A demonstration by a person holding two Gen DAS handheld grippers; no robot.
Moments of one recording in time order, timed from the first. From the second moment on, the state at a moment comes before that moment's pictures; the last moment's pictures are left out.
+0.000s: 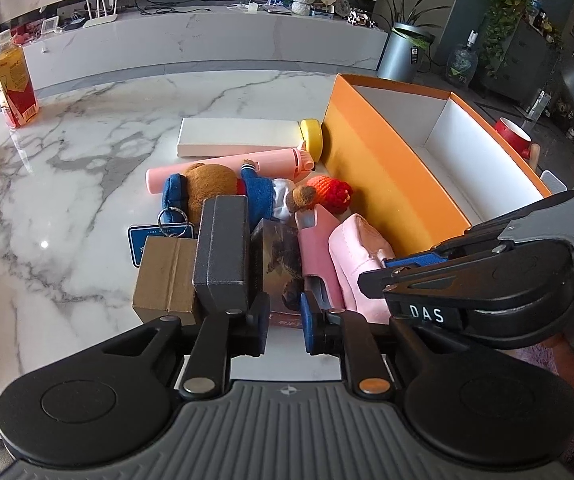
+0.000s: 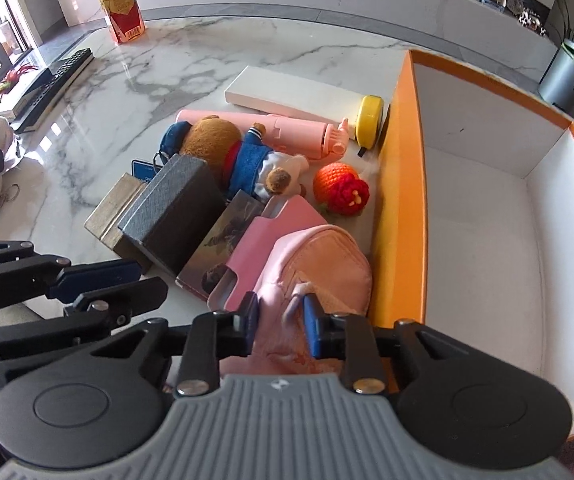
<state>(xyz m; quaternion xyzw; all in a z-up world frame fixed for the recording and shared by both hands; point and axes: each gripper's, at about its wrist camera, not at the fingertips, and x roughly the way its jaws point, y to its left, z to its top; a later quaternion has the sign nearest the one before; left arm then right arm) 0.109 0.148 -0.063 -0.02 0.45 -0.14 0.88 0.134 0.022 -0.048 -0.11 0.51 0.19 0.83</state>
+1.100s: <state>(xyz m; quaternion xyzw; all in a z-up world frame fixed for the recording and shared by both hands) 0.184 0.079 -0.103 0.04 0.53 -0.12 0.84 0.140 -0.155 0.034 0.08 0.42 0.22 0.88</state>
